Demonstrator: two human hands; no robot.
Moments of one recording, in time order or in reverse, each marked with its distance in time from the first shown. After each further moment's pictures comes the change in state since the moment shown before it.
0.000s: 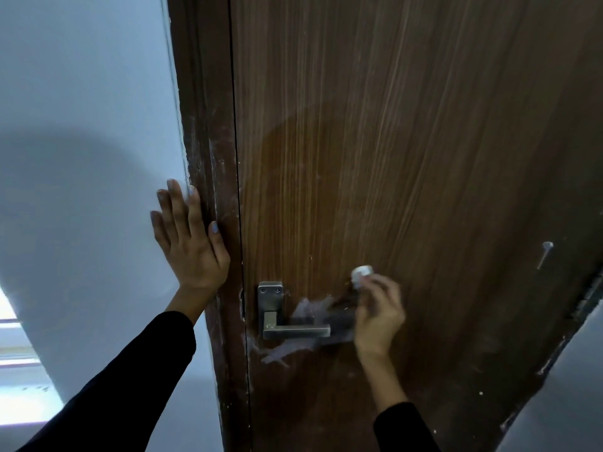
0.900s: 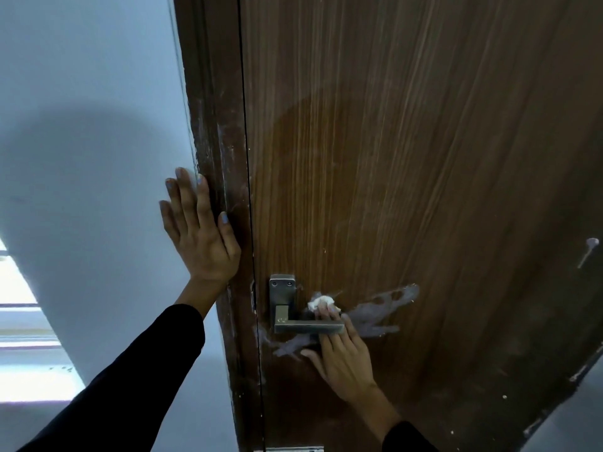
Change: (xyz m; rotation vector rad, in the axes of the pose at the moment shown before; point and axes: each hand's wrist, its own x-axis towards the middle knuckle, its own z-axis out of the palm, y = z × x) left_hand 0.001 0.004 -0.001 -0.016 0.024 -0.008; right_hand -0.084 0.047 0.034 -0.515 -0.673 -0.617
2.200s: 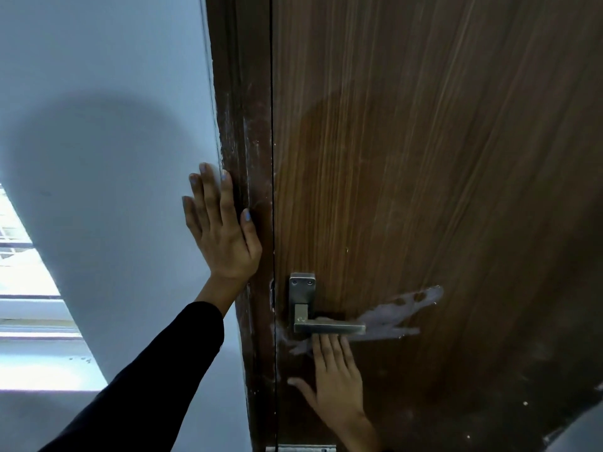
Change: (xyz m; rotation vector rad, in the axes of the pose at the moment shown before) left_hand 0.000 -0.003 0.000 0.008 -0.030 0.008; right_hand -0.020 -0.056 0.024 0.157 -0.287 0.219
